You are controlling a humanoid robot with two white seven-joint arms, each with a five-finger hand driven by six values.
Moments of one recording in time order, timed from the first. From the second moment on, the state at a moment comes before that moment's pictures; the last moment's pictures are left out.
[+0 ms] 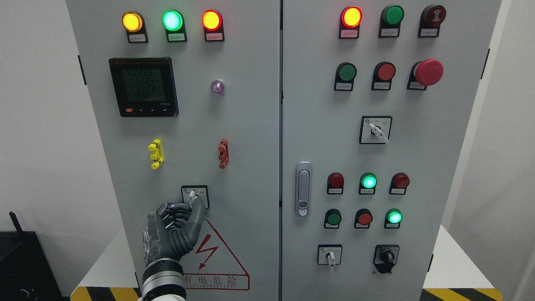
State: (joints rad) left arm -0.43 -0.12 -0.15 -1.96 -0.12 0.73 0.47; right arm 0.09 0.12 0.08 -0.13 0.00 0.02 -0.07
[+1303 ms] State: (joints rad) left arm -0.43 -0.12 -0.15 -1.96 -0.12 0.73 0.47; right arm 0.09 0.12 0.08 -0.13 0.00 0.02 -0.07
